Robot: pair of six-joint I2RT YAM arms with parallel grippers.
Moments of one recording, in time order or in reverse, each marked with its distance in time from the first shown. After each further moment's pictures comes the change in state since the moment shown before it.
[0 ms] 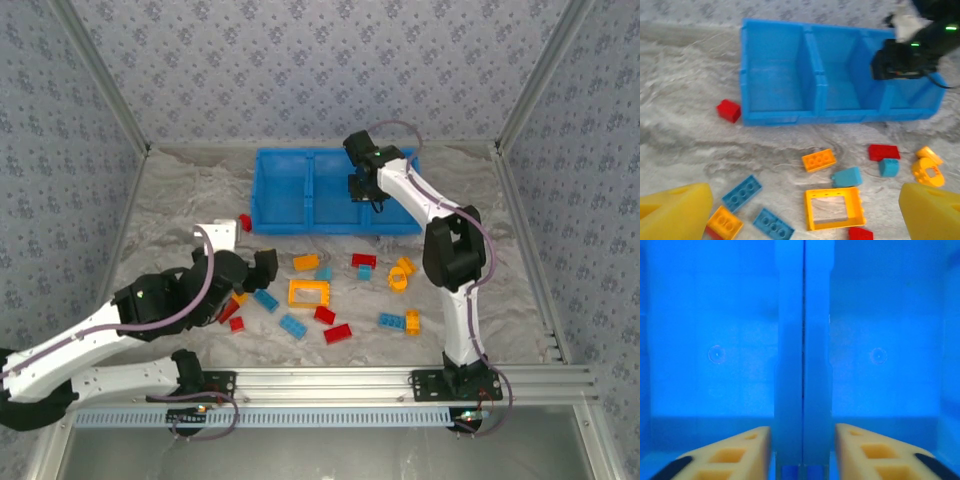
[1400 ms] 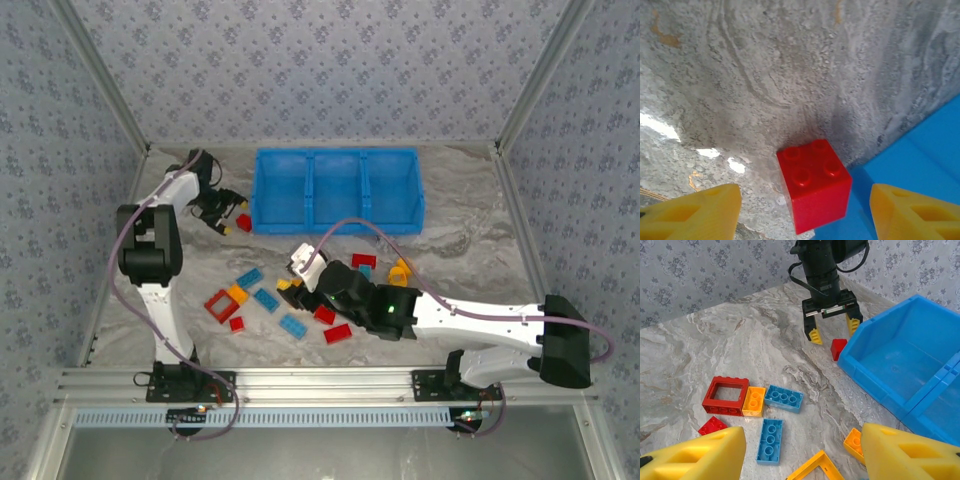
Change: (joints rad) left arm 1.070 1.240 0.490 0.107 1.053 -0.215; right arm 0.807 -0.864 -1.012 0.933 0.161 -0.315
